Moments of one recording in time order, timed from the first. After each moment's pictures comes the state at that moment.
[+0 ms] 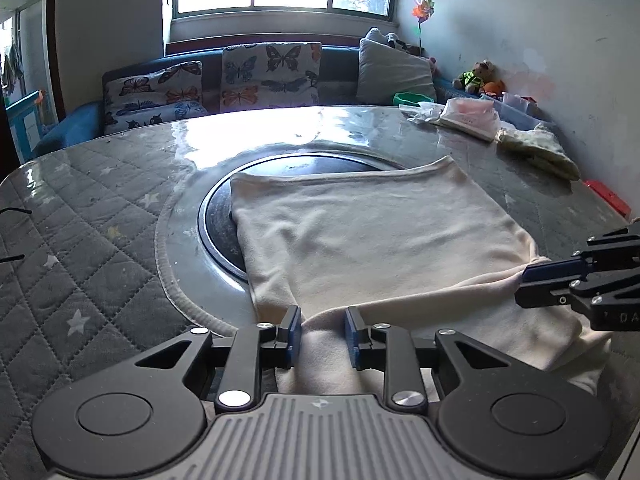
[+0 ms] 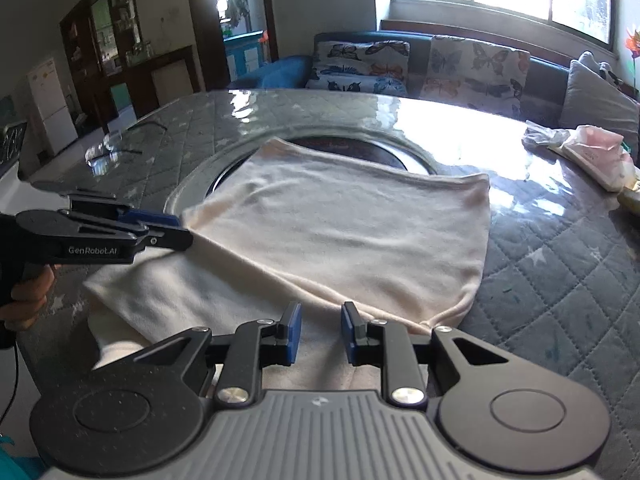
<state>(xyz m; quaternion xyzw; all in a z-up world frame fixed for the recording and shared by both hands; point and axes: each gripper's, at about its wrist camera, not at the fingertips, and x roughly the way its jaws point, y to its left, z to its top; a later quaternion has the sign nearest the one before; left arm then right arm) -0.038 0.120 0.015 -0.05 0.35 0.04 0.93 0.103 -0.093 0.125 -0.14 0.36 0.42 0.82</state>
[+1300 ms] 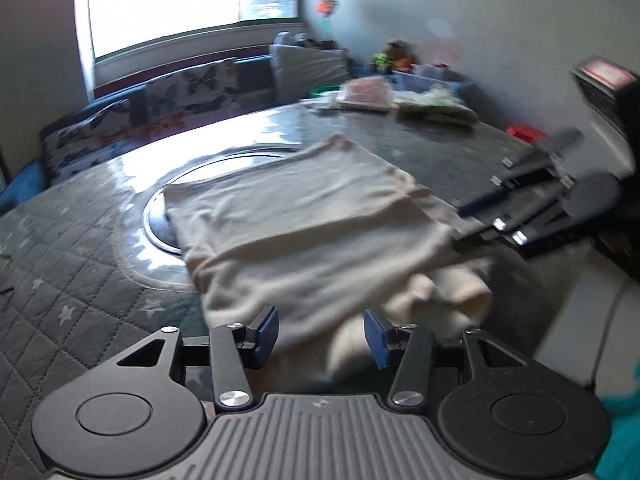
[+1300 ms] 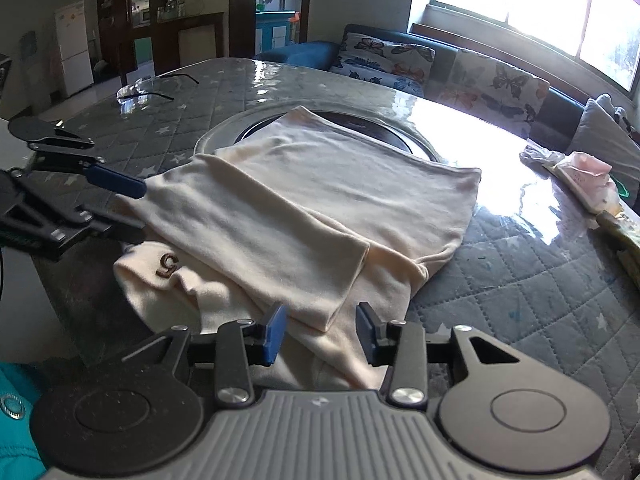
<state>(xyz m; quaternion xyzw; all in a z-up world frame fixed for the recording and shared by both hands) -0.126 0.062 0.027 0.06 0.35 -0.08 0.93 0.052 -0.134 0.134 -0.23 0.33 0.44 0.80</state>
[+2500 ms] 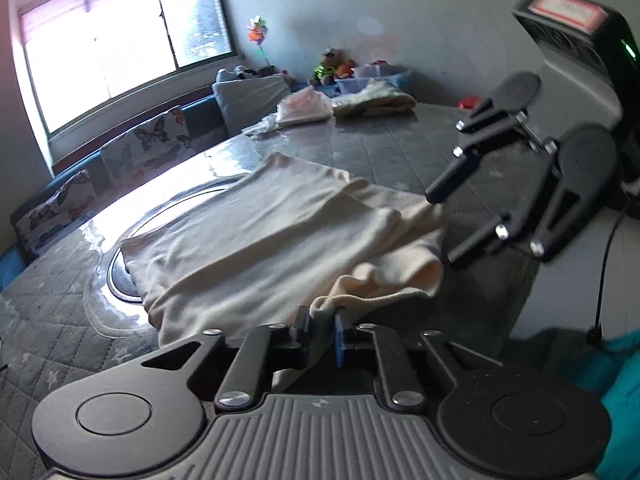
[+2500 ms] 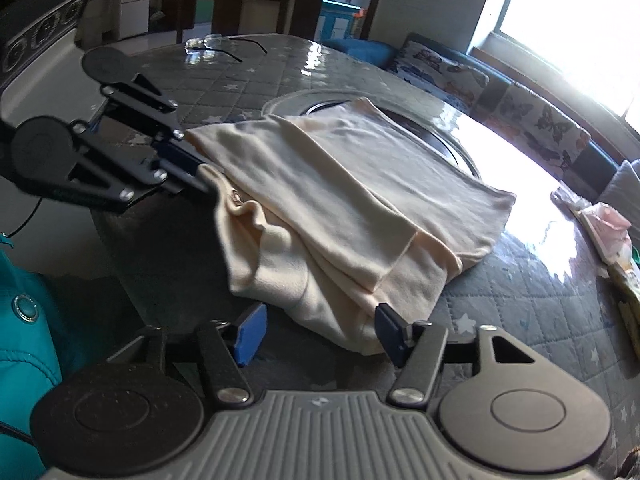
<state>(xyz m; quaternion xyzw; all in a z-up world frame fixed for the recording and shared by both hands) -0.126 0.034 0.014 0.13 0.30 -0.12 0.94 0.007 -0.144 0.132 -0.32 0.28 0.49 0.76</state>
